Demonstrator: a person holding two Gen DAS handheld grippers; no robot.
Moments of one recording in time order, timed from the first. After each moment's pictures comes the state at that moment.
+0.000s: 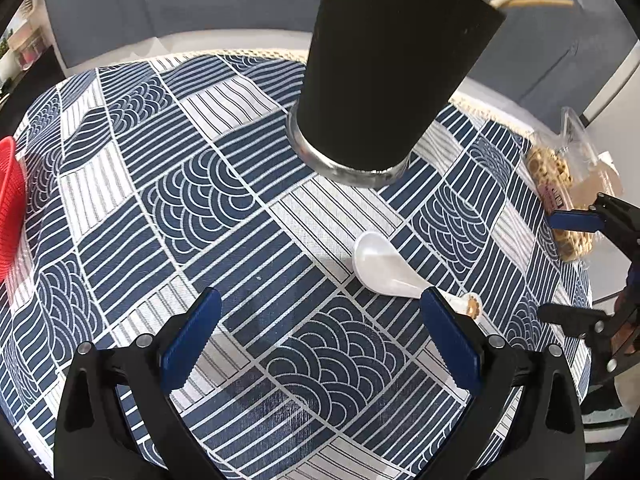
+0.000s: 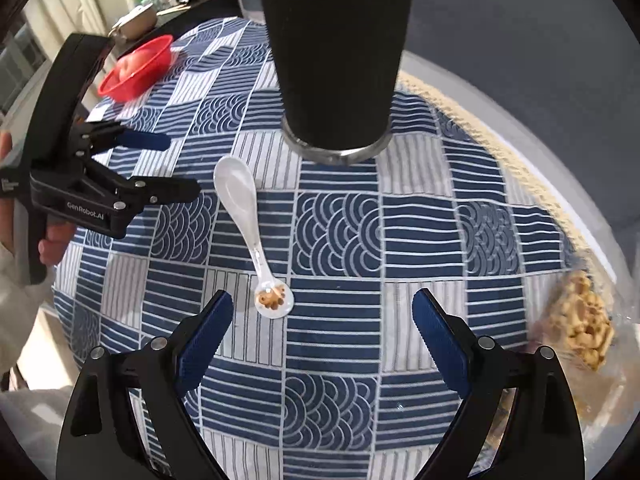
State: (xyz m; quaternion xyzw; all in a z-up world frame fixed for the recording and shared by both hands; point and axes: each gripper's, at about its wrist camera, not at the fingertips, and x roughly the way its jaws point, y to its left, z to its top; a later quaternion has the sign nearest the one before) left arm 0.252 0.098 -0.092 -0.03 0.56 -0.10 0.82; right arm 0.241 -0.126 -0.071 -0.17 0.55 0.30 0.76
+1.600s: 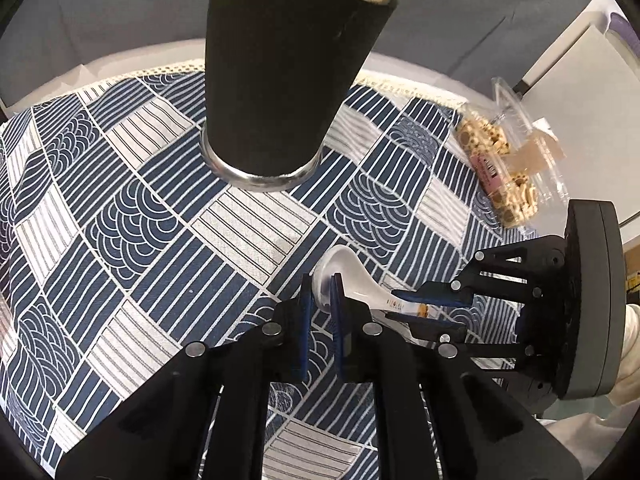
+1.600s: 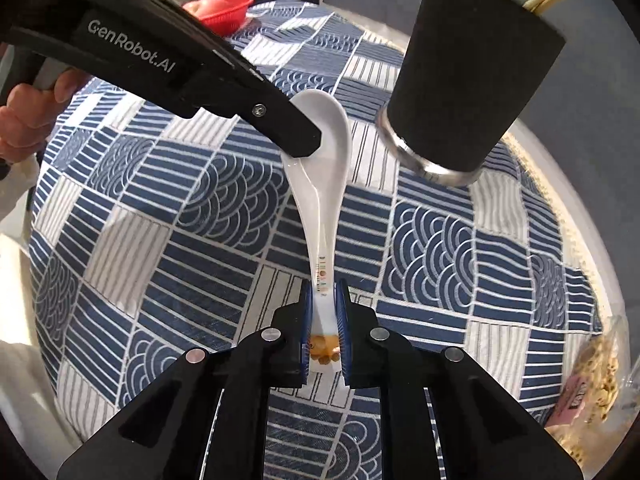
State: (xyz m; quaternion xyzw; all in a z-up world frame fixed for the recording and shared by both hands) left arm 0.248 0.070 -0.064 -0.03 0.57 -0.21 0.79; right arm 0.184 -0.074 -0.105 -0.26 0.47 0.36 0.77
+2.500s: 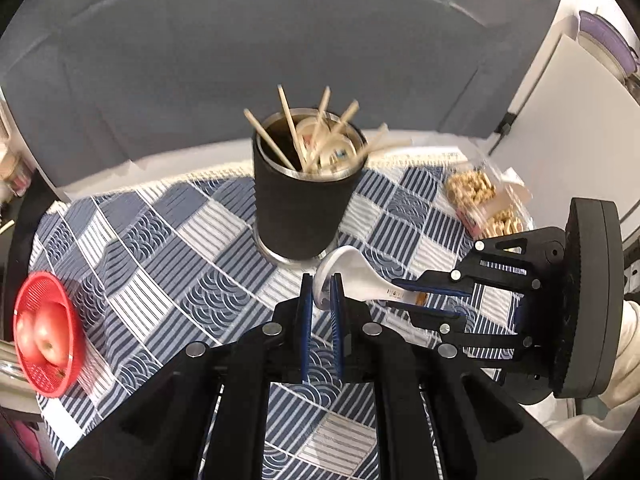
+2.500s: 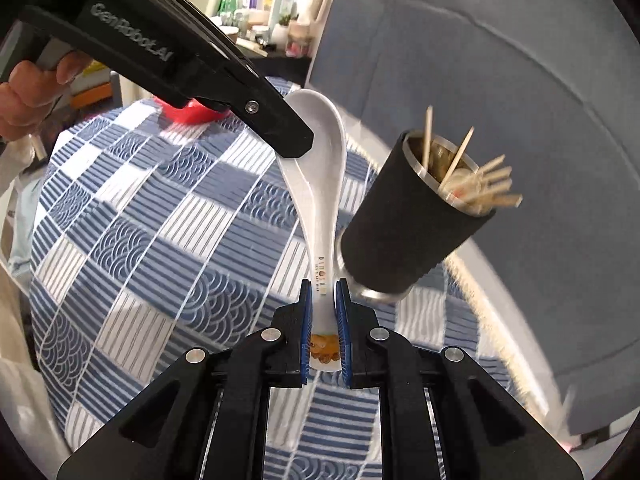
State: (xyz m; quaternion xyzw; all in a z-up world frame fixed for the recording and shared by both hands) left arm 0.247 0.090 0.054 0.03 0.48 -0.19 0.85; right arm 0.189 -0.044 -0.006 -0.30 0.34 0.34 0.82
